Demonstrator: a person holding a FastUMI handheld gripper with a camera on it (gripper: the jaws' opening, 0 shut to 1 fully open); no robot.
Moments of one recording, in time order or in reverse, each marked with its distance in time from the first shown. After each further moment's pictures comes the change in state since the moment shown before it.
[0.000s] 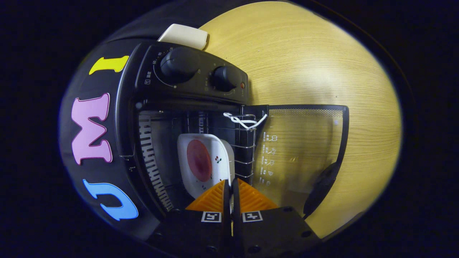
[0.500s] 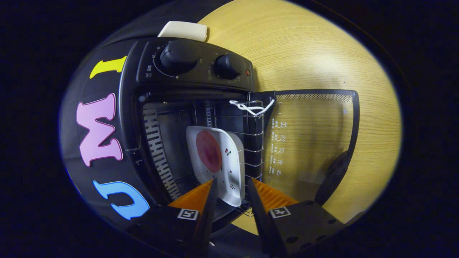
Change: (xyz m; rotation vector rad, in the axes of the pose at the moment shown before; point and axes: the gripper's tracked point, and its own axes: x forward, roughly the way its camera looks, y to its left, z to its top) arm -0.010 0.010 -0.012 0.029 0.084 0.073
